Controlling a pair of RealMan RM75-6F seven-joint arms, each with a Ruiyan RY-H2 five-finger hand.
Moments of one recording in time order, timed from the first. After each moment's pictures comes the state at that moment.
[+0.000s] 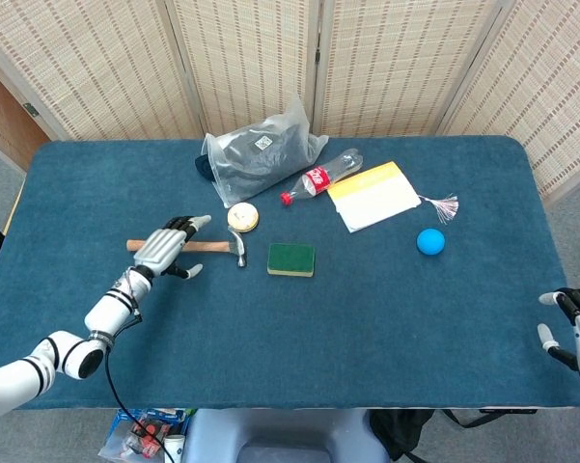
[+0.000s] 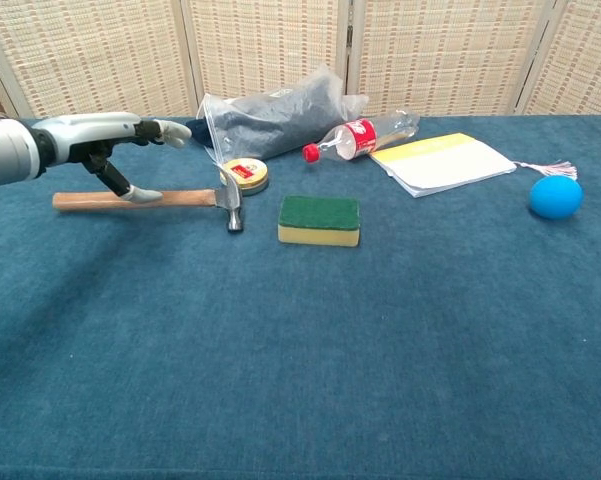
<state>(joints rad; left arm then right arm) -0.85 -1.47 -0.16 -1.16 1.26 0.73 -0.28 0.01 -1.03 0.08 -1.63 -1.48 1.56 -0.06</state>
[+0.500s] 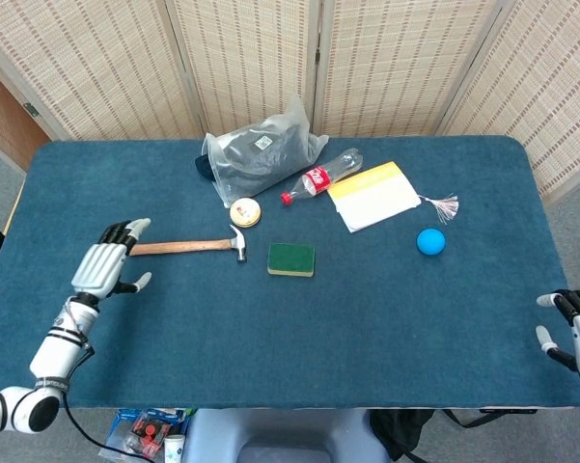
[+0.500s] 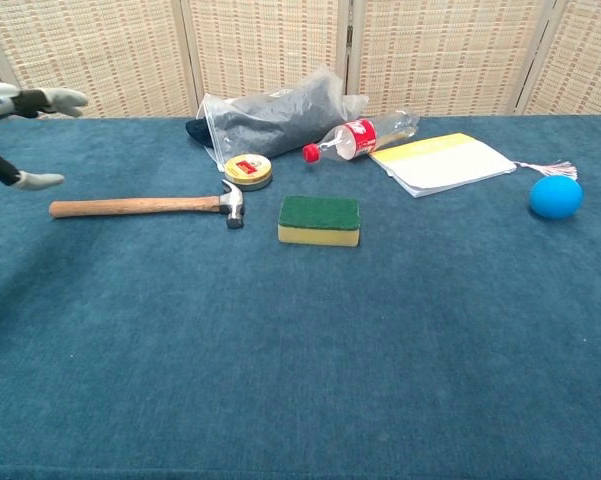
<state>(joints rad) -0.60 -1.27 -0.12 -1.49 1.17 1.08 0.00 0.02 -1.02 0.07 -1.62 -1.49 1.52 -0.02</state>
